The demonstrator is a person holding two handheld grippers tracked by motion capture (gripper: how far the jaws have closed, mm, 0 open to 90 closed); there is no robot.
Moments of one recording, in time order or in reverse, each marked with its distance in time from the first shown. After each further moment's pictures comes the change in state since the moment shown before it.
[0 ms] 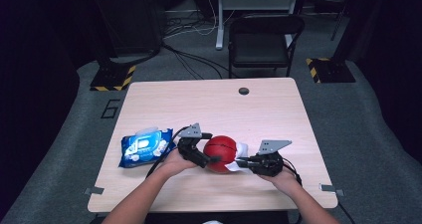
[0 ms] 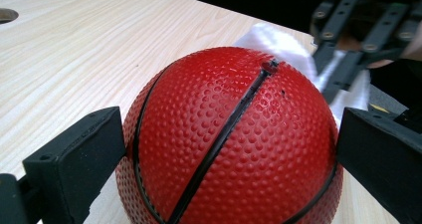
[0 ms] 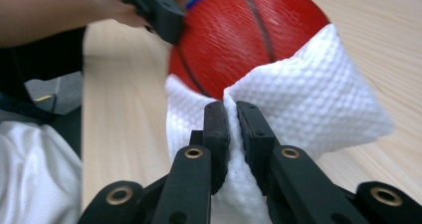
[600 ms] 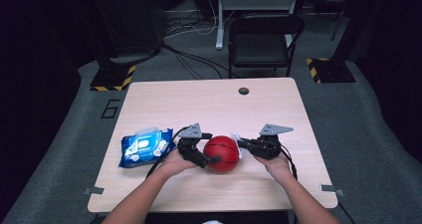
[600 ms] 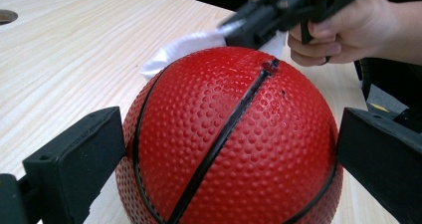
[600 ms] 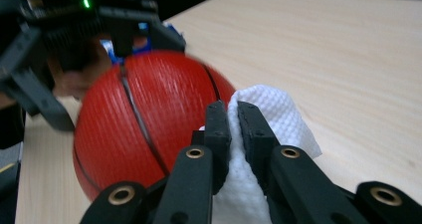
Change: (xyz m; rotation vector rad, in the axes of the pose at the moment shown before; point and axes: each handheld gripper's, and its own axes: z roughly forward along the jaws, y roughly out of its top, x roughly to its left) left arm -0.001 0.001 0.000 0.003 0.005 0.010; right arm -0.035 0.021 0.012 -0.131 -0.136 0.158
